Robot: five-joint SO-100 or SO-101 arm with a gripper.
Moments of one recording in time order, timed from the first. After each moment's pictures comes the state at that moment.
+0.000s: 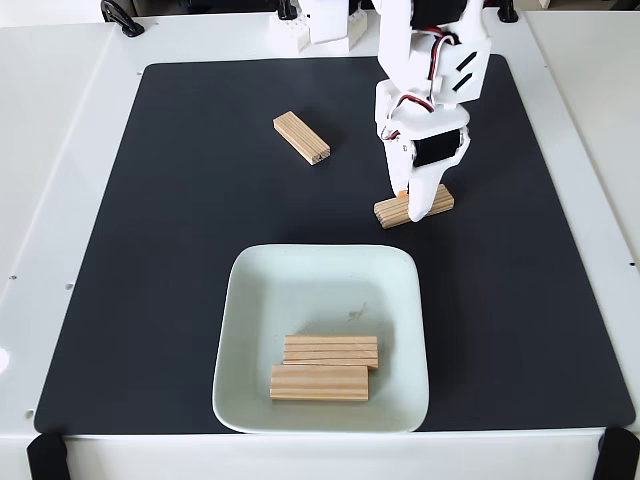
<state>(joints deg) -25.8 61.3 66.3 74.6 -1.3</state>
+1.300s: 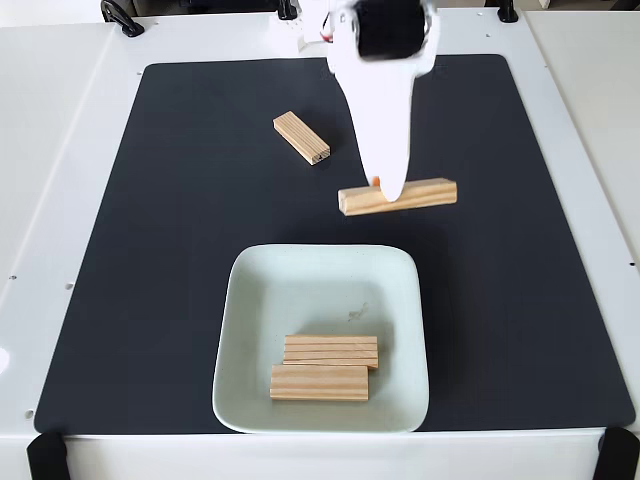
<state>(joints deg) -15.5 77.5 67.1 51.6 -1.3</state>
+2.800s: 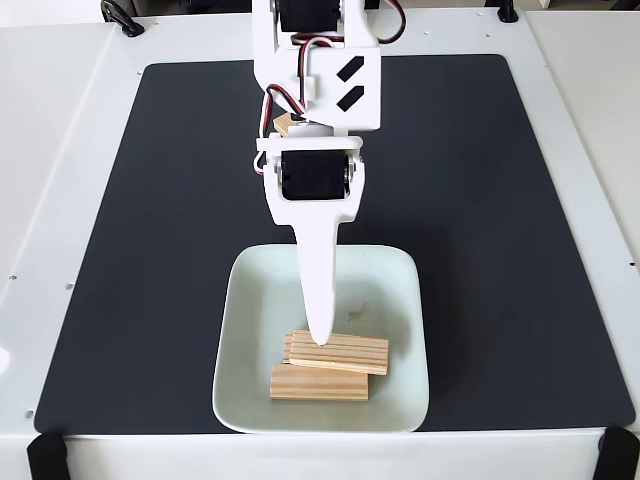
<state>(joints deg) -9.9 47.4 35.0 51.6 -1.5</state>
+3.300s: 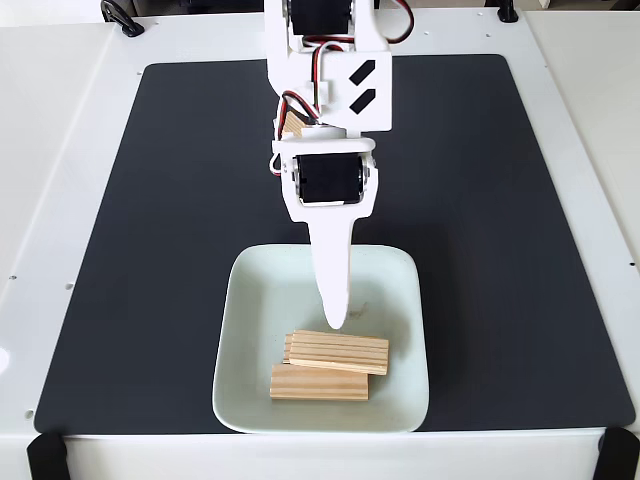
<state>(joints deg) -11.2 51.2 42.6 51.6 -1.5</state>
